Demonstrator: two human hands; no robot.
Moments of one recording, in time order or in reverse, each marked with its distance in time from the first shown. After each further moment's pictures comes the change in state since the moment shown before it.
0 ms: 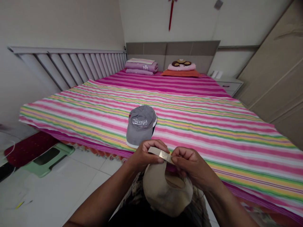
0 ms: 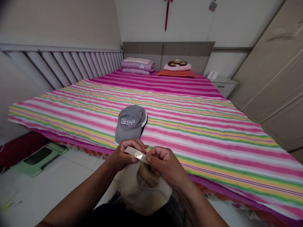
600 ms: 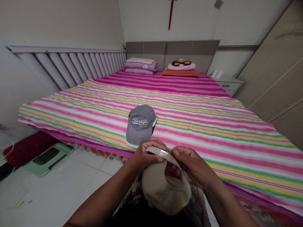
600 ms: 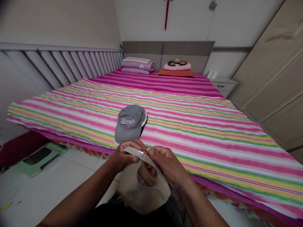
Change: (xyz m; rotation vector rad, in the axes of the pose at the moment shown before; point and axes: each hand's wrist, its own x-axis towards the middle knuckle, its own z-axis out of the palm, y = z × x) left_hand -0.003 -0.004 -0.001 0.008 0.034 0.012; right_hand 0.002 0.005 -0.001 0.114 -0.062 0.091
